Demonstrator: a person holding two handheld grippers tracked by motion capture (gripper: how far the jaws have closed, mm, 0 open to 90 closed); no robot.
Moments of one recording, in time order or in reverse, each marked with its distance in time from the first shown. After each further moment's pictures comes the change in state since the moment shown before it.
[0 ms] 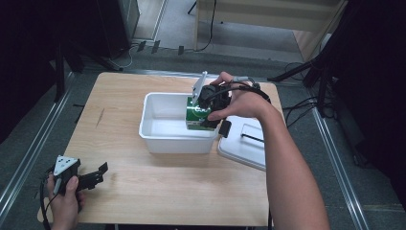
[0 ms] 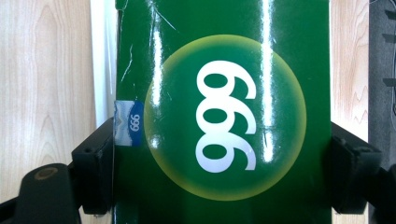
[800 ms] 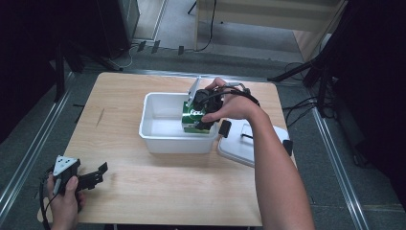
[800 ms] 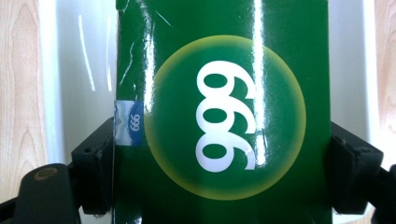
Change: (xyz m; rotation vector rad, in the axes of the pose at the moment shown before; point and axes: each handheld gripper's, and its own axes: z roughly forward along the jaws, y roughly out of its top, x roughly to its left) left arm 0.001 0.000 -0.001 0.001 -0.004 -0.002; right arm -0.010 -0.001 0.042 -0.004 0.044 0.024
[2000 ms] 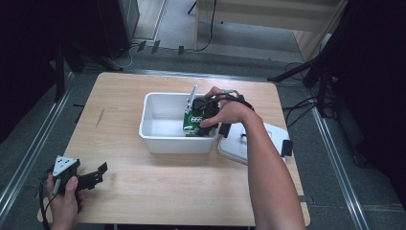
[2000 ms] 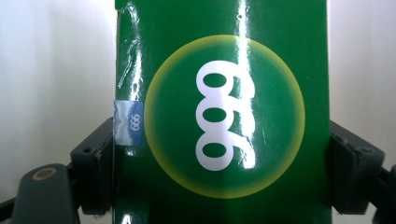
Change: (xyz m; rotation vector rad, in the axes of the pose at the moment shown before) left arm 0.000 0.000 0.000 -0.004 0.004 -0.004; right arm -0.007 -0.012 0.048 0.070 0.081 0.041
